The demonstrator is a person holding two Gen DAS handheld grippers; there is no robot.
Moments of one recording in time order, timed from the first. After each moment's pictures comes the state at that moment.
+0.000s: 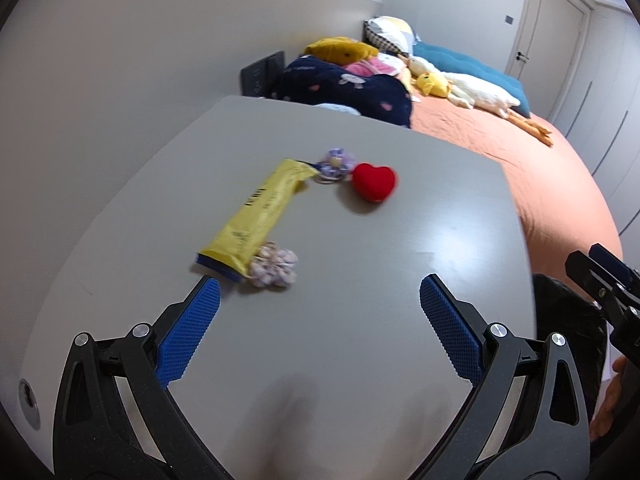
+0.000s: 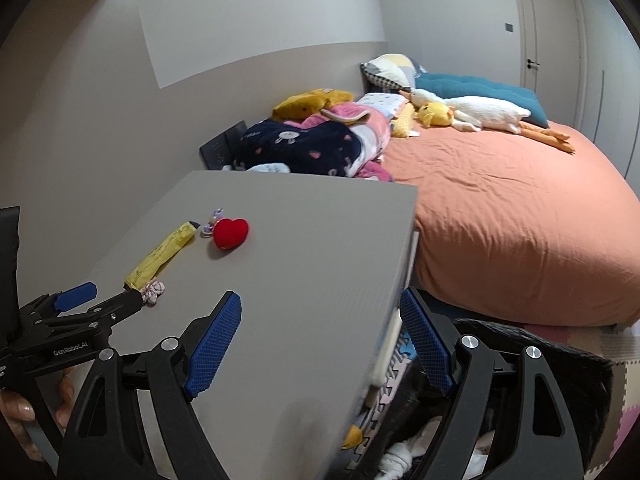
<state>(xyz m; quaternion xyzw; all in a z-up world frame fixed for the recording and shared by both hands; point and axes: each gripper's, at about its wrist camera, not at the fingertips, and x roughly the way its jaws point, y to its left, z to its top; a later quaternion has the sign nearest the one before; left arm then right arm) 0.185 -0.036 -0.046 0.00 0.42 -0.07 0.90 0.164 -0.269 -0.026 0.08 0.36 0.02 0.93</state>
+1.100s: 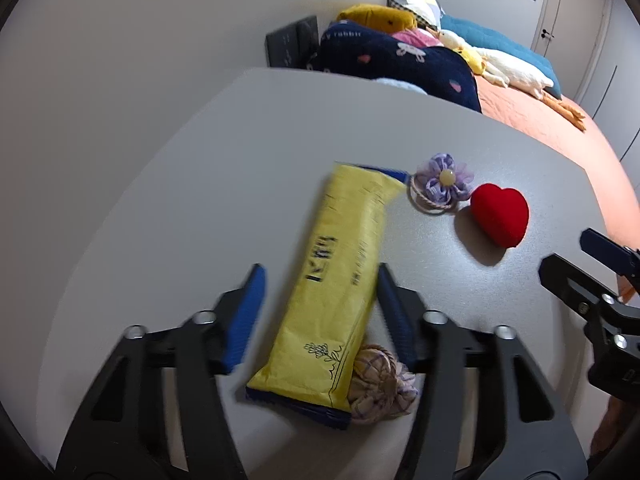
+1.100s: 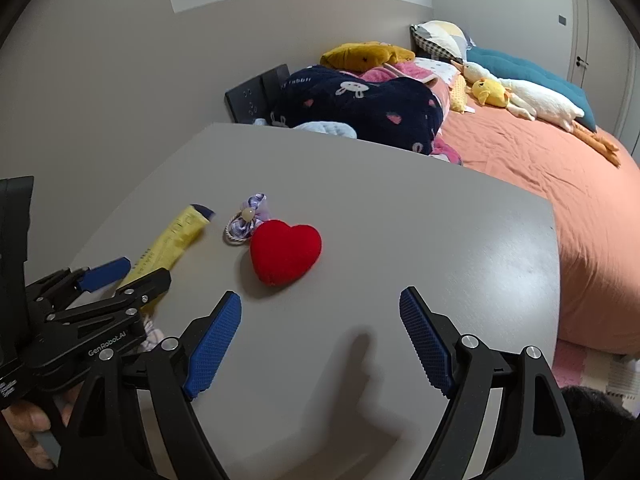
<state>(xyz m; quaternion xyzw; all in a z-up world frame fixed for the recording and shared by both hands) 0.289 0.004 -0.097 0.03 0.47 -0.05 0.88 0.284 -0.184 -0.075 0.04 0.43 0.07 0.90</state>
